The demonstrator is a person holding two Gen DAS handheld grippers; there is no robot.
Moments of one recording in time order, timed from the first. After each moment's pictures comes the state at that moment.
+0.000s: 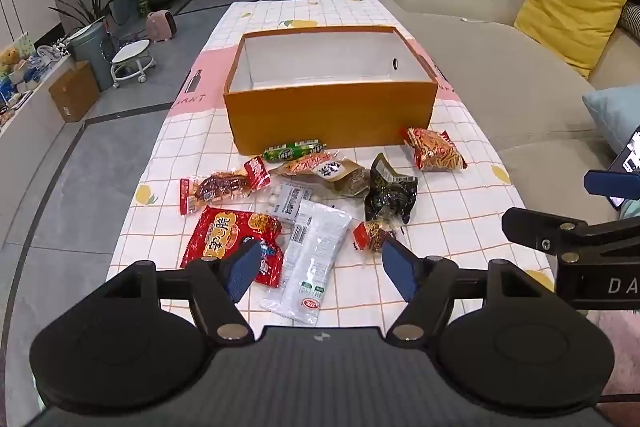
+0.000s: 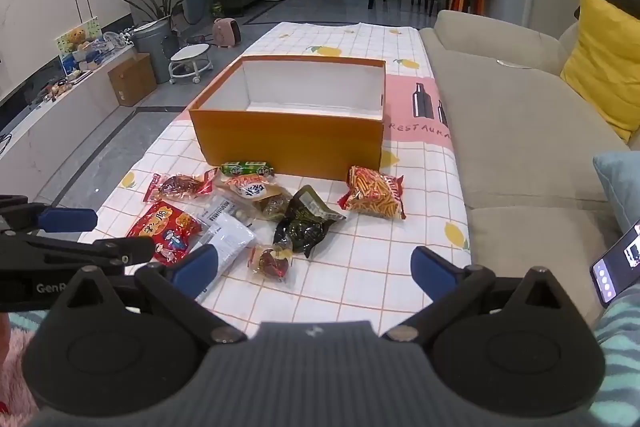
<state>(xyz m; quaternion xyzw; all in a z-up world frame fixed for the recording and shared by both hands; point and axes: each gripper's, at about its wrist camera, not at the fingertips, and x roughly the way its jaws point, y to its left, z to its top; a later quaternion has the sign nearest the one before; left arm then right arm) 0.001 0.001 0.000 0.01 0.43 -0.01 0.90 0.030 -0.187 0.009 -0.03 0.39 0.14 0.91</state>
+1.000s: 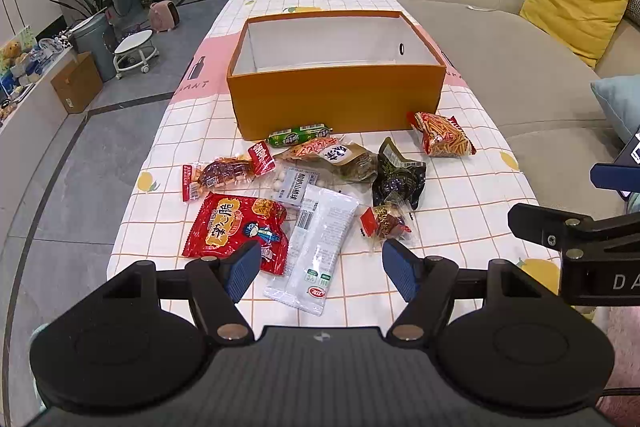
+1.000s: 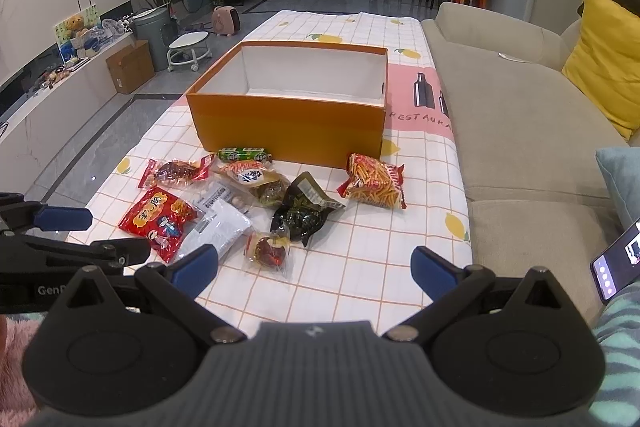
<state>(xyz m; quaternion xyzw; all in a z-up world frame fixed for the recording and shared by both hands) 0.000 0.001 -0.017 0.02 0.44 0.00 0.90 0.031 -0.183 0.001 -0.04 0.41 0.14 0.90</state>
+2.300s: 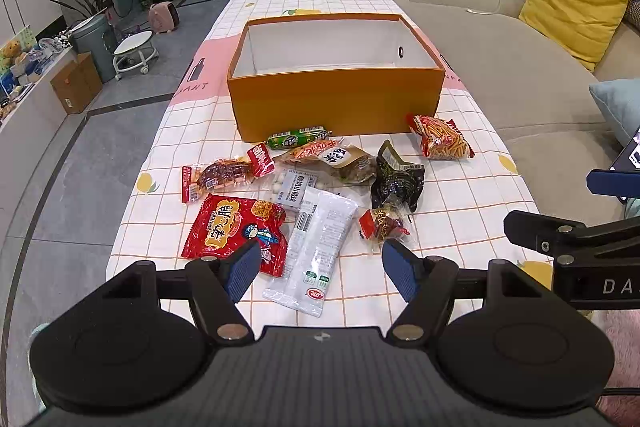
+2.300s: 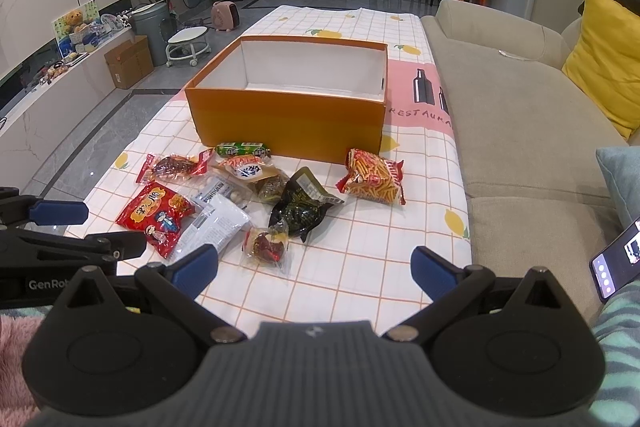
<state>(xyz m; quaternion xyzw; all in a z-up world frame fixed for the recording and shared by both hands) 0.000 0.003 -0.012 0.02 0.44 0.00 0.90 0.031 -0.183 -0.001 -0.04 0.41 0.14 0.90</state>
